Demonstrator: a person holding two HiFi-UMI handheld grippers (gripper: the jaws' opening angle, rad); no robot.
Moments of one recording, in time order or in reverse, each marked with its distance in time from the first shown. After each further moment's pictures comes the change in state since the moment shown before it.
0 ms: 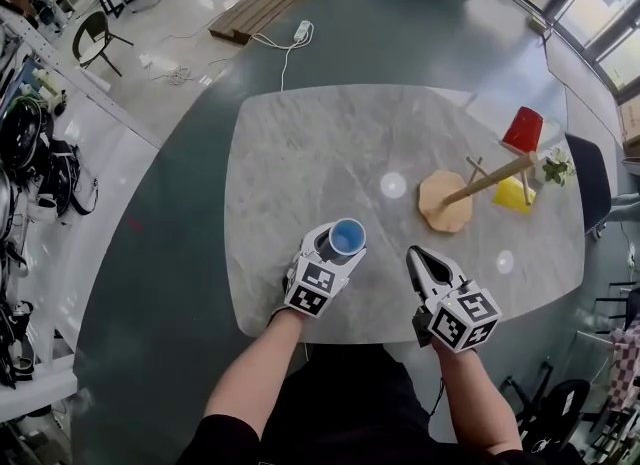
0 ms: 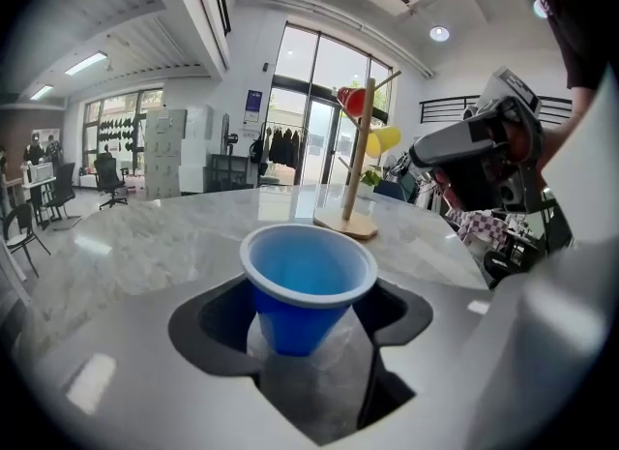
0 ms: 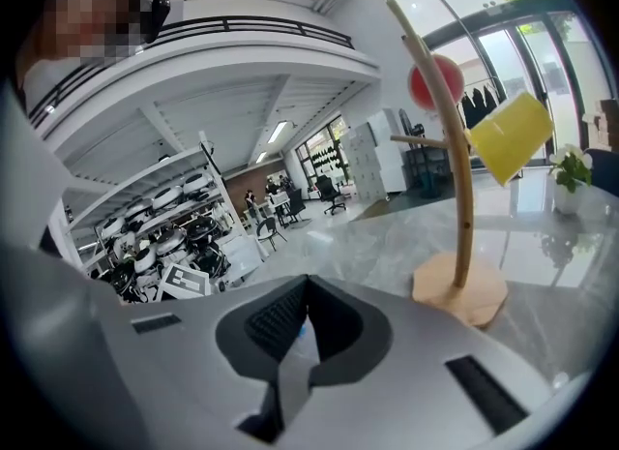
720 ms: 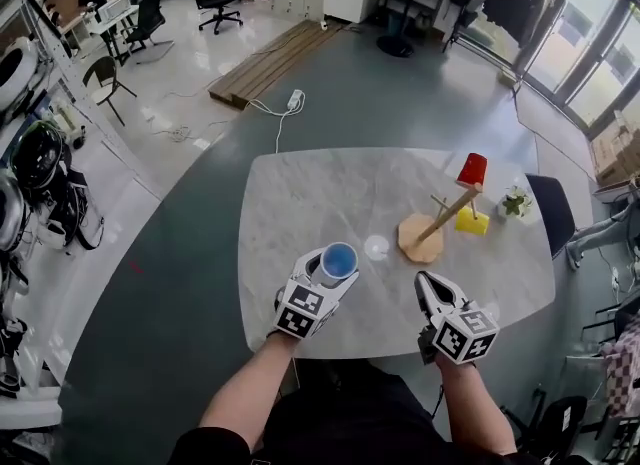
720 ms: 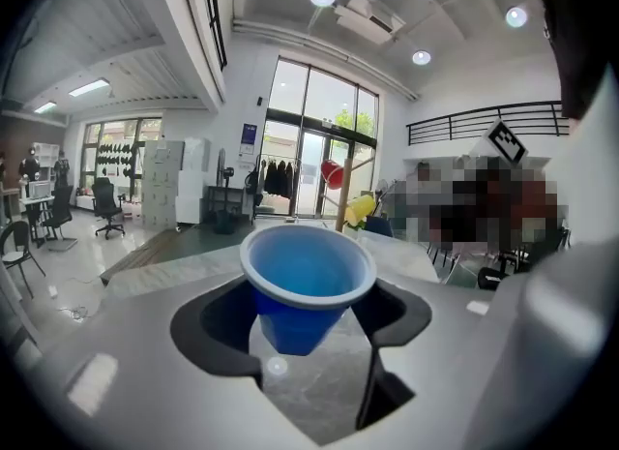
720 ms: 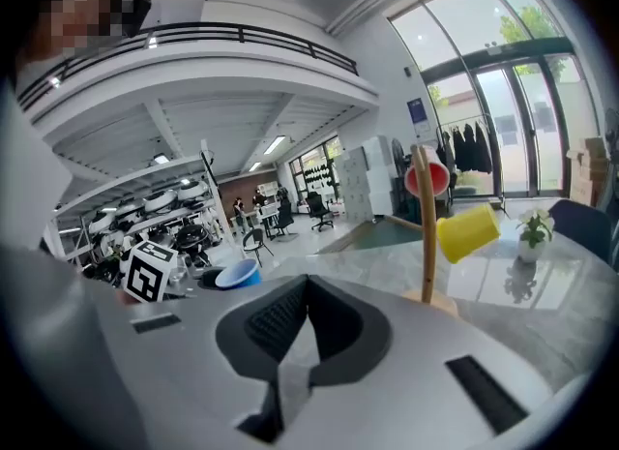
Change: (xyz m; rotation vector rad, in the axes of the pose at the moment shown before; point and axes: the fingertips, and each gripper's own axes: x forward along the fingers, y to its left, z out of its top) left arm -0.100 -0.020 0.112 0.046 -0.179 -0.008; right arm -0.077 0.026 0.059 -0.072 -0.085 -0.109
